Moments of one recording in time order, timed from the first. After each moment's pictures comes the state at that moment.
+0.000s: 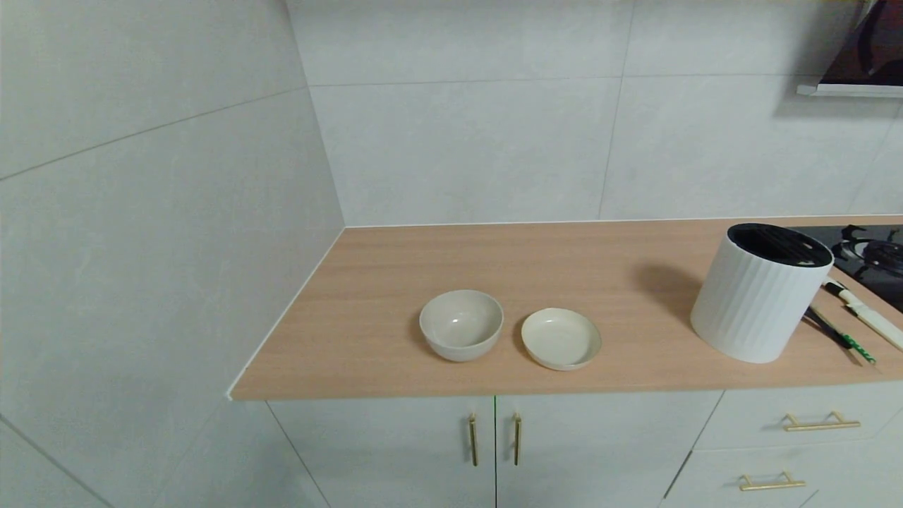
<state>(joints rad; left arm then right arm) 0.00 0.00 0.00 0.00 0.01 0.00 0.00 0.00 0.00 0.00 0.03 -0.01</state>
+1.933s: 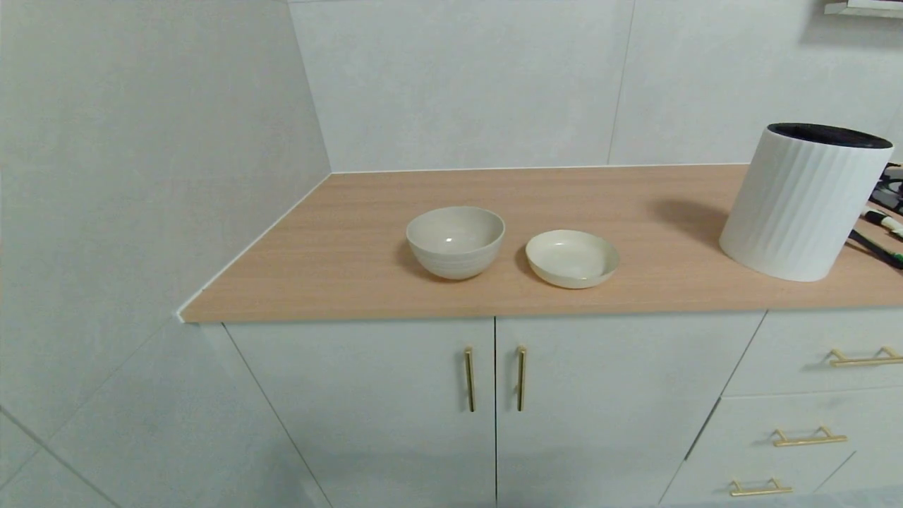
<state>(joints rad) 0.00 0.00 0.00 0.00 0.01 0.00 0.00 0.00 0.00 0.00 0.03 -0.01</state>
